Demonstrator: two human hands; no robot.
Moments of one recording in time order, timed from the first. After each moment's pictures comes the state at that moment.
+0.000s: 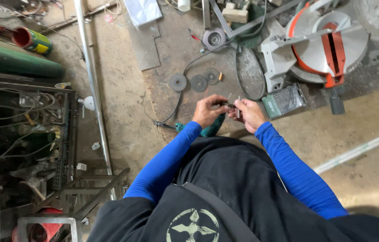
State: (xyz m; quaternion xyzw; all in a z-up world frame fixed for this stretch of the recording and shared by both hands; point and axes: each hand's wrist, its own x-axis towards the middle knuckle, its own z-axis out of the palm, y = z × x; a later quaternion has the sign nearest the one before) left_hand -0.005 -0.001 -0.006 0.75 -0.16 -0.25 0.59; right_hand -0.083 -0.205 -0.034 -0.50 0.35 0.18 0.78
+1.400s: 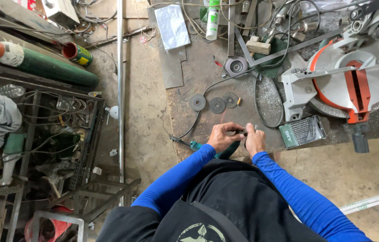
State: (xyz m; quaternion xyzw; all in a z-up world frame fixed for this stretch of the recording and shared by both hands) left_hand -0.014 0.002 0.016 0.75 -0.15 -0.28 0.58; right_hand -0.078 -0.166 -0.078 -0.83 0.34 0.03 0.44
